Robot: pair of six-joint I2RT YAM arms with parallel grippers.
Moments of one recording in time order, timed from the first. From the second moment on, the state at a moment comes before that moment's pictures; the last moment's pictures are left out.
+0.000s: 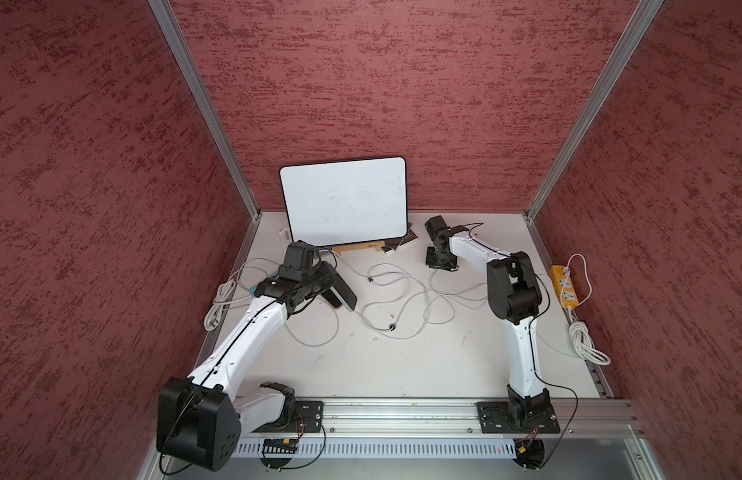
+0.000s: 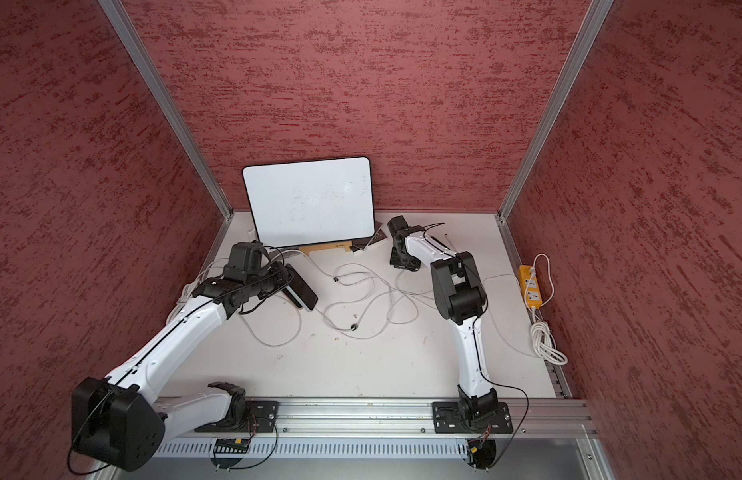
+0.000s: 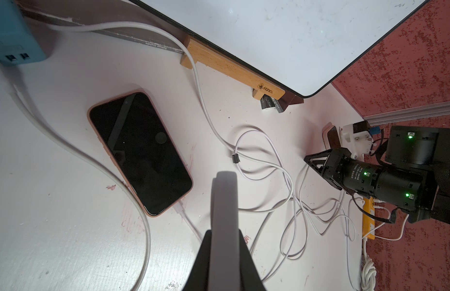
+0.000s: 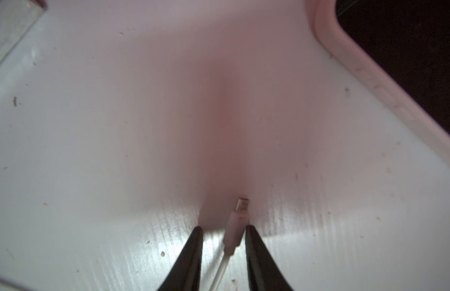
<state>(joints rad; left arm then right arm) -0.24 1.18 0.91 -0.52 0.15 -0.75 0.33 2.26 1.78 -0.81 0.14 0.52</state>
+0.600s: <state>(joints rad) -0.24 1.19 0.91 -0.52 0.16 -0.75 0.32 2.27 1.79 -0.79 0.12 0.49</state>
